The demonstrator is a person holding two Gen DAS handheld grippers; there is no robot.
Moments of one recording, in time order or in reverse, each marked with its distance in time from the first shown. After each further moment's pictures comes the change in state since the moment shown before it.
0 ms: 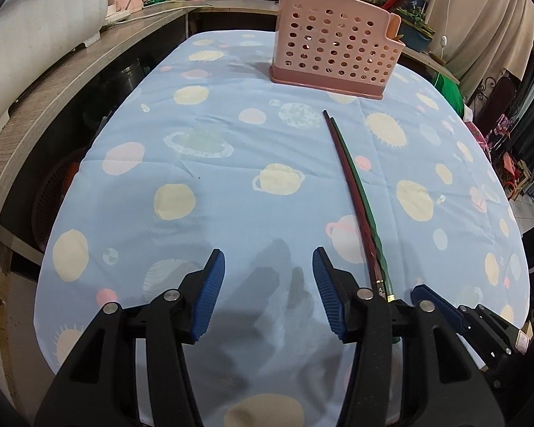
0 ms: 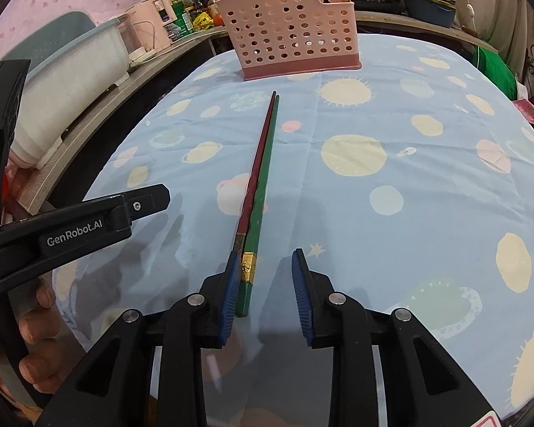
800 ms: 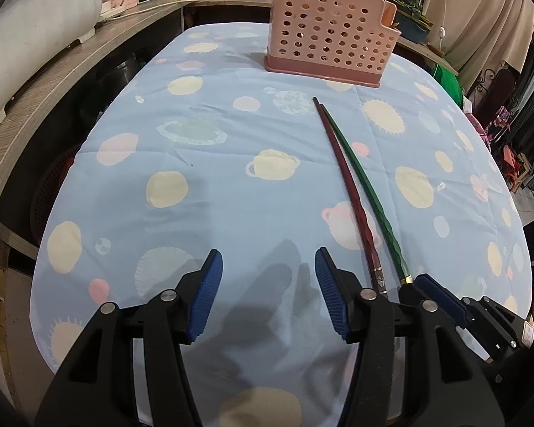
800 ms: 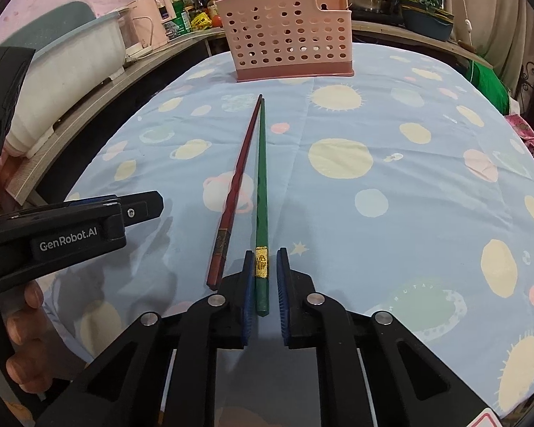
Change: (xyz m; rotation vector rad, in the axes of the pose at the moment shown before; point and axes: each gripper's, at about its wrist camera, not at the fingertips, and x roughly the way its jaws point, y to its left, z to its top) left arm 0.005 -0.005 -0.007 0.016 0.027 -0.001; right arm -0.002 -0.004 -0.005 -0.034 -0.026 -0.063
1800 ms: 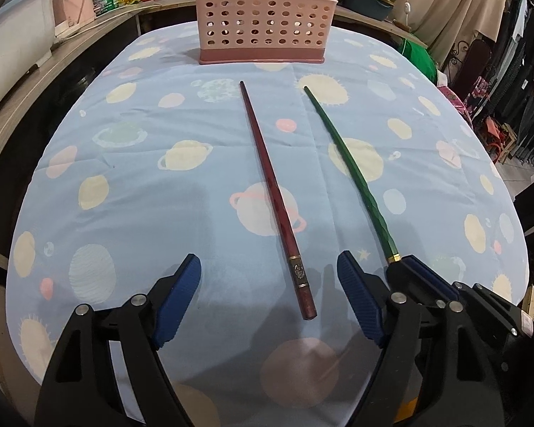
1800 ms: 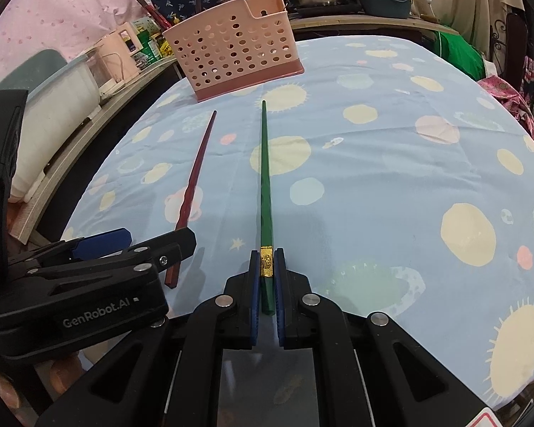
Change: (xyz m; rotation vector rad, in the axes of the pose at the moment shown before) left arm 0.011 -0.062 -0.011 0.107 0.019 -0.042; right arm -0.013 -0.043 -0.011 0.152 -0.040 0.021
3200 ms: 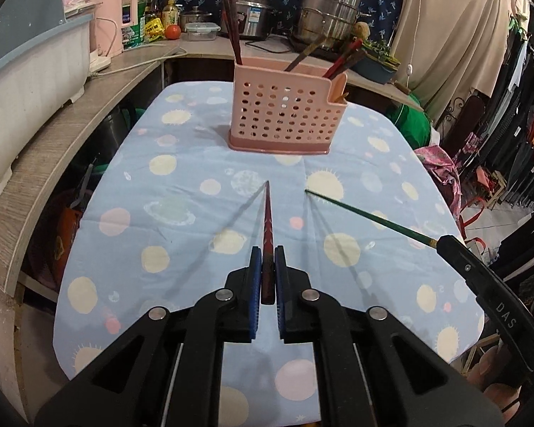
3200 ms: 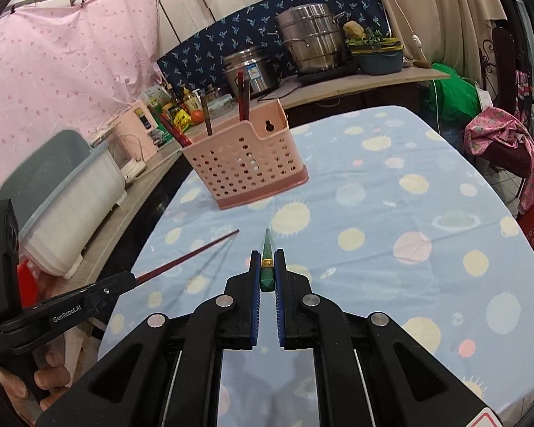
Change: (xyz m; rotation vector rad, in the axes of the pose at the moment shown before) left arm -0.096 0.034 0.055 -0.091 -0.175 -0.045; right arm -0.083 -0.015 0.095 0.079 -0.247 0.099
